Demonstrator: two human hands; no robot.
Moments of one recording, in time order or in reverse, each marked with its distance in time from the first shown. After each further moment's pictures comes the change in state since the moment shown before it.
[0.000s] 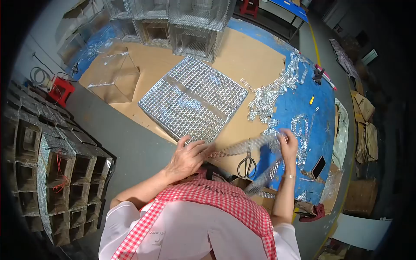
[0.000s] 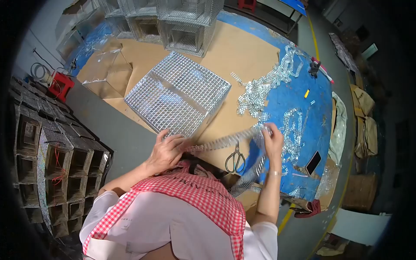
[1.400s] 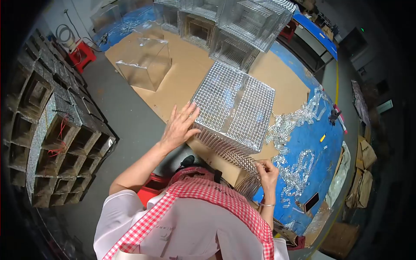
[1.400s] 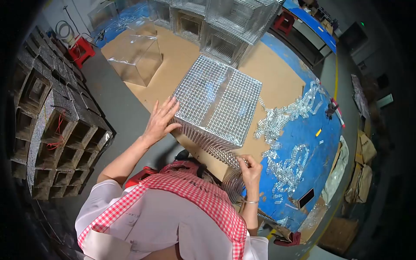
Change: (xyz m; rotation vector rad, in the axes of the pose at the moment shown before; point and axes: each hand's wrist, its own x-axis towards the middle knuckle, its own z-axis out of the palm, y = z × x) left_hand -0.028 -0.112 -0.020 0.108 0.088 -0.435; right_hand -0.036 -0.073 0.080 0.190 -0.277 0.105
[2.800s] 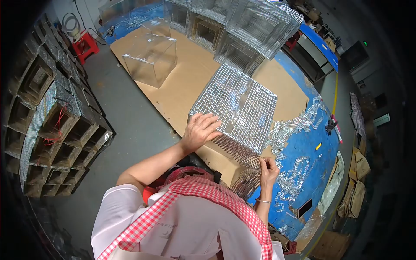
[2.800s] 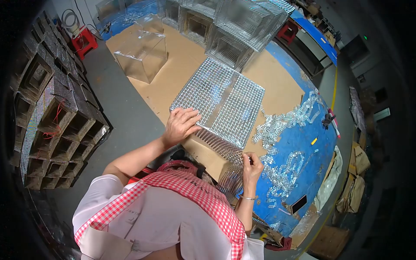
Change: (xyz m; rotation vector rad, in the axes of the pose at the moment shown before) left_hand 0.011 0.037 0.029 0.015 0.303 0.173; right_hand 0.012 -0.004 0.006 -0.082 0.182 -0.109
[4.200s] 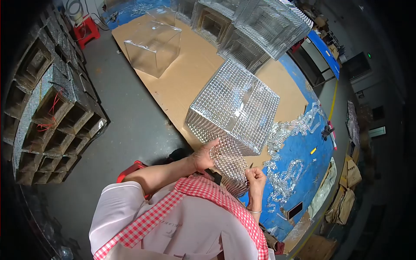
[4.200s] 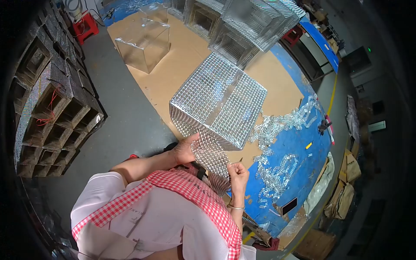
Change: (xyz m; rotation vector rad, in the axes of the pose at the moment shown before) left_hand -0.048 0.059 0.040 -2.585 -0.086 -1.468; right_hand -0.036 0.006 0.005 0.423 -0.266 0.363
